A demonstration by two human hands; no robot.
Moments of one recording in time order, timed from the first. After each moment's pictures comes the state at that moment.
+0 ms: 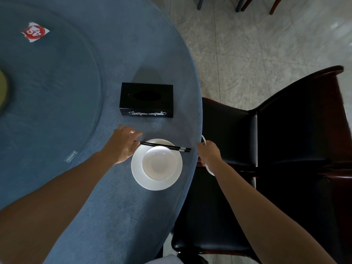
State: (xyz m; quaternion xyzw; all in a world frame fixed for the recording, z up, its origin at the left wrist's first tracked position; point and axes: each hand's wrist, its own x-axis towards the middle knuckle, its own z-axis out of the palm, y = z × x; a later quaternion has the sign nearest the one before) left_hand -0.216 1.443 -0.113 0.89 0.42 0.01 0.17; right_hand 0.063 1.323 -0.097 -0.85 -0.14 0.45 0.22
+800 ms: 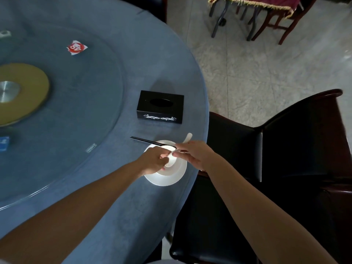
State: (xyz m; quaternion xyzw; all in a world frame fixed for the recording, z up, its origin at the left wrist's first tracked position) left_hand -0.170 1.355 -0.054 0.71 0.48 0.01 0.52; right_hand 0.010 1.328 -0.026 -0.64 -0.09 0.67 0.36
